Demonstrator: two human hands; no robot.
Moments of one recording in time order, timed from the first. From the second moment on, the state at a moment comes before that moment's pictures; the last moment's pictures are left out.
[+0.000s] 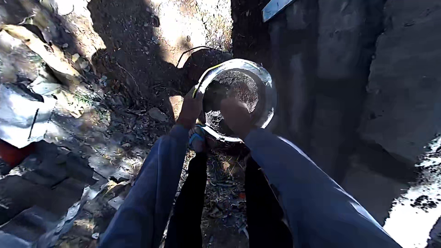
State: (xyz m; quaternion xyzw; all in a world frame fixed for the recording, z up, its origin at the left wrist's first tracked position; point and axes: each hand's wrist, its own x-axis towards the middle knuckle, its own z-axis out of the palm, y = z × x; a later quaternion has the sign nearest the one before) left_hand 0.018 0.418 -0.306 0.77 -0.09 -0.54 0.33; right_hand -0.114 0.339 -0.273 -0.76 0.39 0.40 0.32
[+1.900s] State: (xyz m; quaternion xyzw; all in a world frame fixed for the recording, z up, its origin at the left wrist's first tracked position) left_hand -0.160 0.325 -0.048 0.70 -0.16 -0.47 0.51; right_hand -0.386 0.296 0.183 -0.48 0.53 0.00 0.70
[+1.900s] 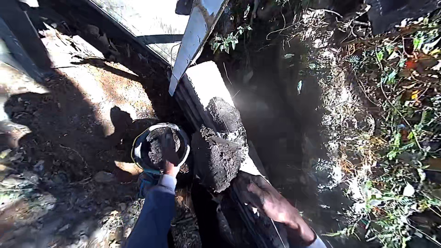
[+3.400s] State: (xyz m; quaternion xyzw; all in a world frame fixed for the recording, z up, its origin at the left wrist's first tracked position) left_hand -0.271 0.169 -0.043 0.70 -0.14 -0.45 0.54; right_hand -0.417 0.121 0.090 -0.79 0.50 0.28 0.21
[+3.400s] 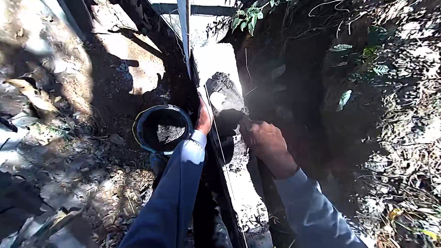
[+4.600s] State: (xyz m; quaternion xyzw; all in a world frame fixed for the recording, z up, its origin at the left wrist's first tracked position) left_hand -0.316 0.191 -0.036 0.74 -0.12 -0.41 0.52; right_hand -0.416 -0.029 0.038 -0.86 0.27 0.29 0.33
